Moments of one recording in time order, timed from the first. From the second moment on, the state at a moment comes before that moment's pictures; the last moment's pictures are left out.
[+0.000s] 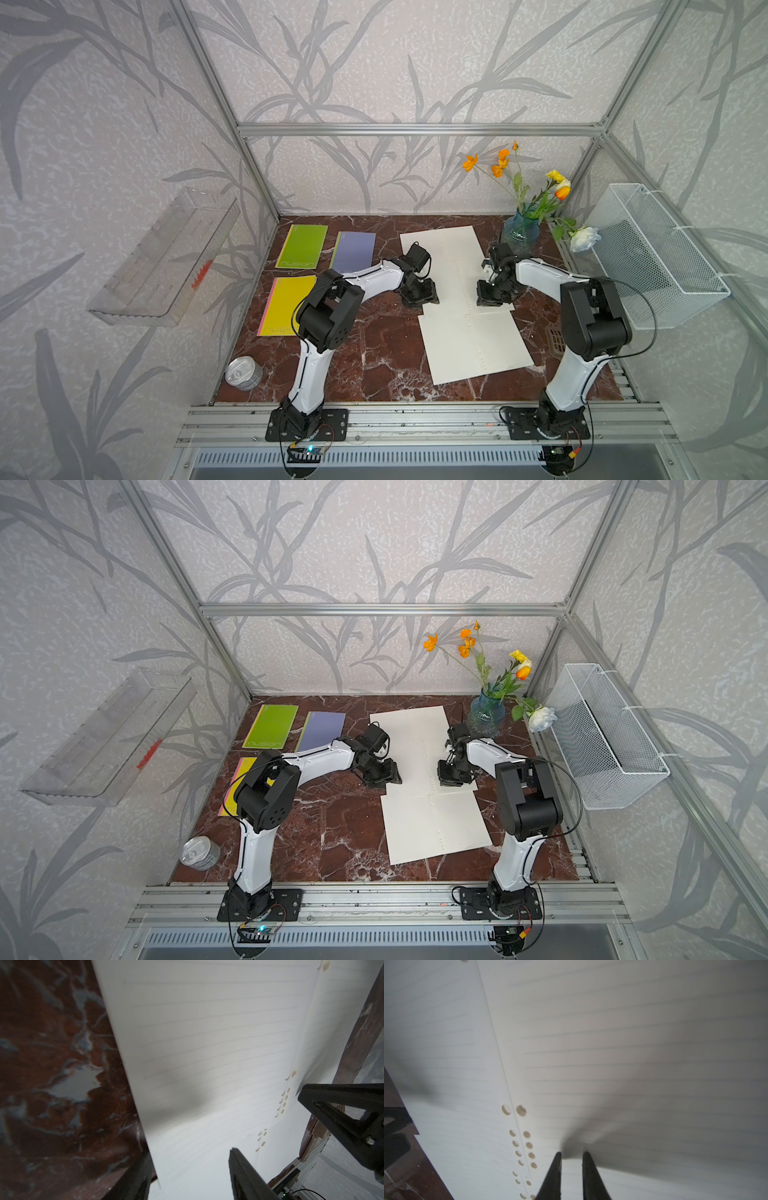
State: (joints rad) left arm -0.64 2.09 1.47 -0.59 0.40 -0.71; right arm 0.21 1.84 1.16 -0.73 -0.25 0.25
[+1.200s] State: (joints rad) left arm -0.64 2.01 1.42 -0.49 0.53 -0.68; right arm 0.20 1.84 1.16 -0.73 -0.25 0.25
